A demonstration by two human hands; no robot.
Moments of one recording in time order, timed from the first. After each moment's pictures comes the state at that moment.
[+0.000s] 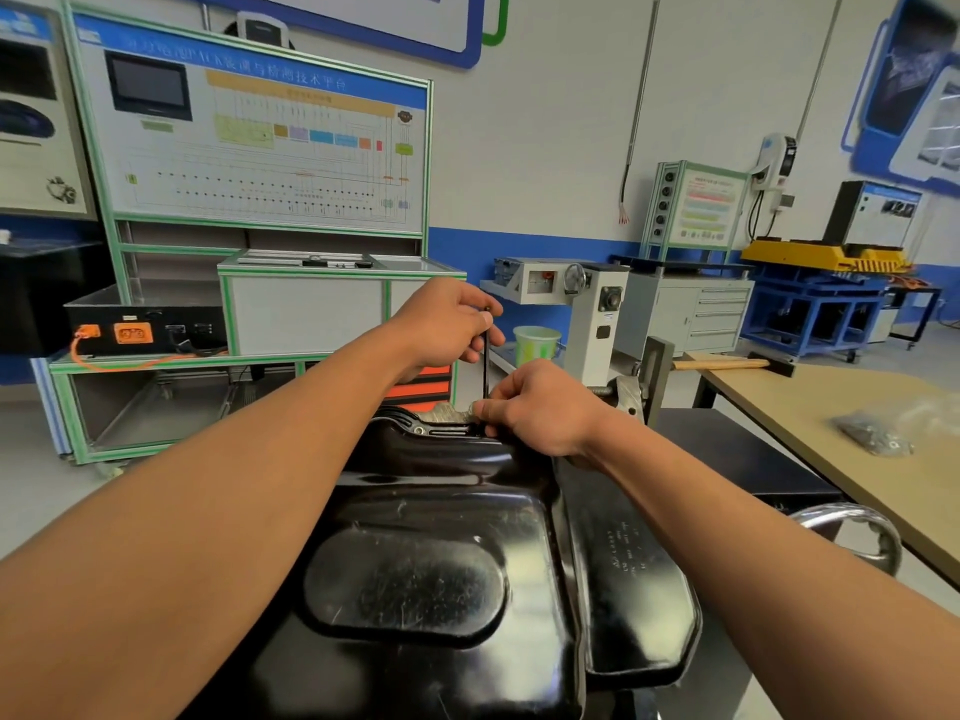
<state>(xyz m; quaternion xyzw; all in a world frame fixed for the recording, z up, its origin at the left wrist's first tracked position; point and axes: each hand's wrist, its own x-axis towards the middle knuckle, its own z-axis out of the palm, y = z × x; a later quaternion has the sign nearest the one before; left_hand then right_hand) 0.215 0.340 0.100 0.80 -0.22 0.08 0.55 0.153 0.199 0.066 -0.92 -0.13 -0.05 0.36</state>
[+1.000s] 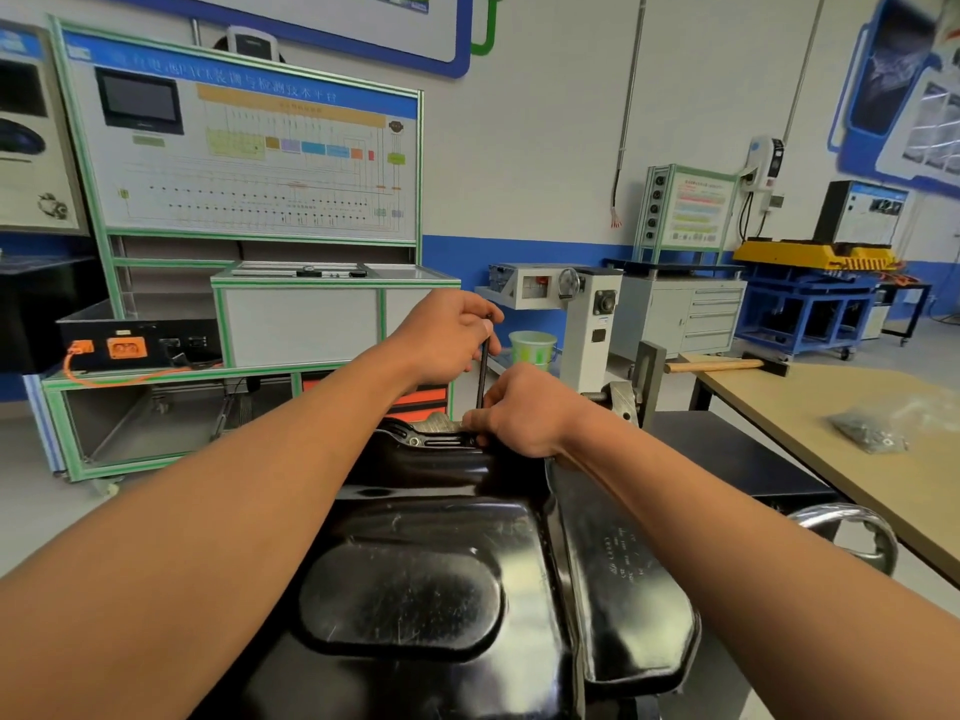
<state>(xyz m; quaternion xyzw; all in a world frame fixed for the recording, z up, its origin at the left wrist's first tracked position) 0.212 0.332 0.100 0.83 -0.23 0.12 0.50 0.147 0.209 0.079 -0.95 -0.13 -0.06 0.29</state>
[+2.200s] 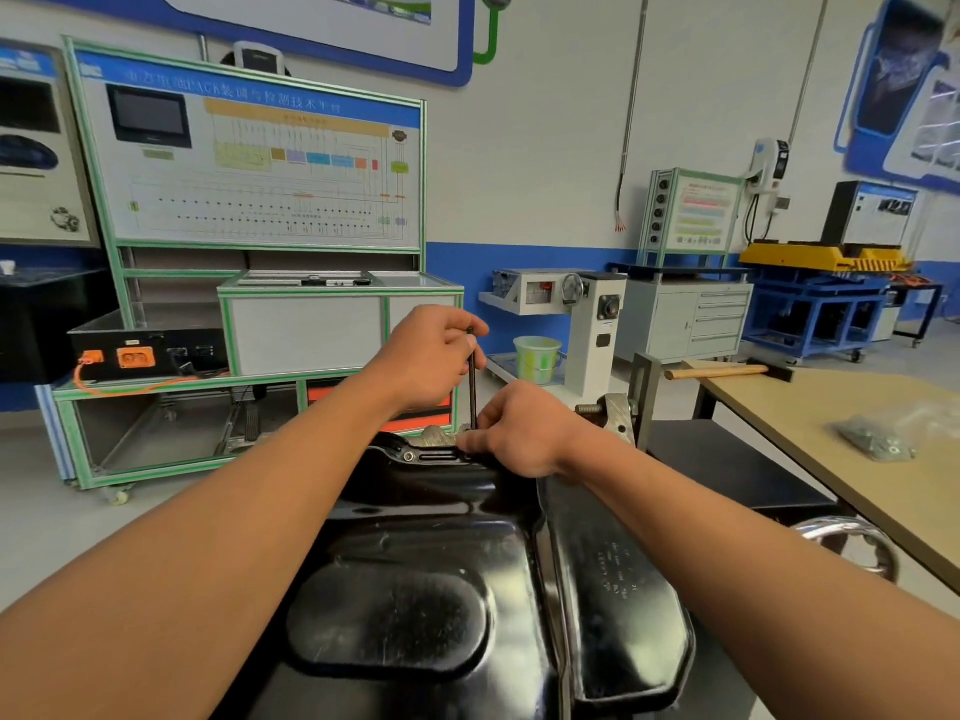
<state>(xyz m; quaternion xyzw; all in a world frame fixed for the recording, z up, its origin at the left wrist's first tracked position) 0.199 0.338 0.100 0.83 -0.23 0.14 0.49 0.146 0.203 0.078 -0.95 -0.13 -0.04 0.27</state>
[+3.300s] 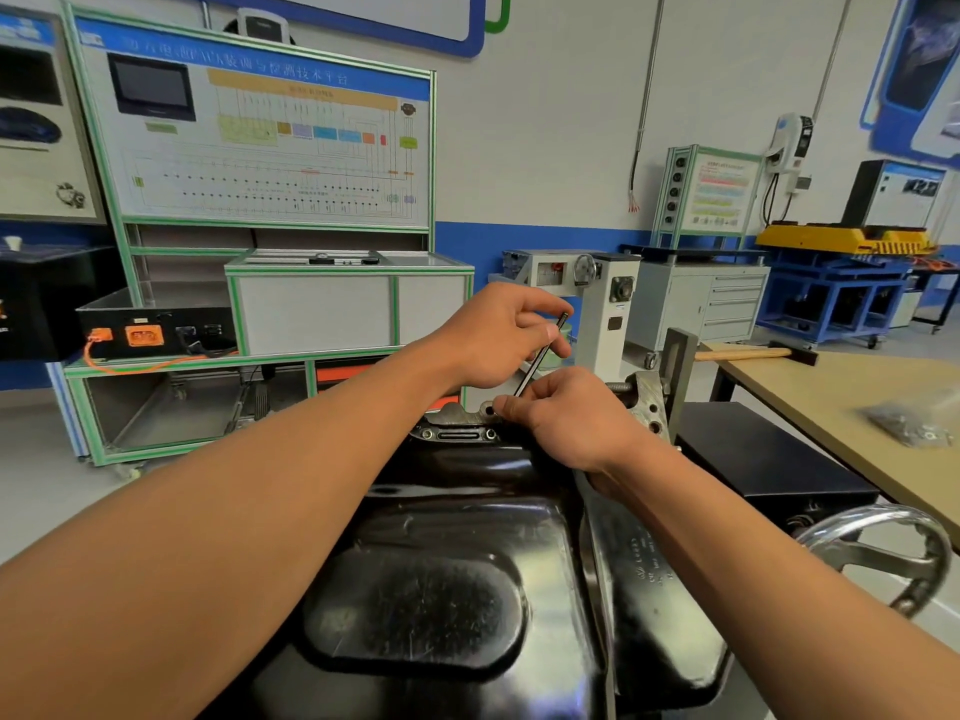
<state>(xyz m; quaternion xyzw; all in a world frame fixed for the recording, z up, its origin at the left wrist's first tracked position) 0.218 0.312 0.091 0.81 -0.34 0.07 0.48 0.150 0.195 0.051 -0.87 -0.06 -0.11 0.48</state>
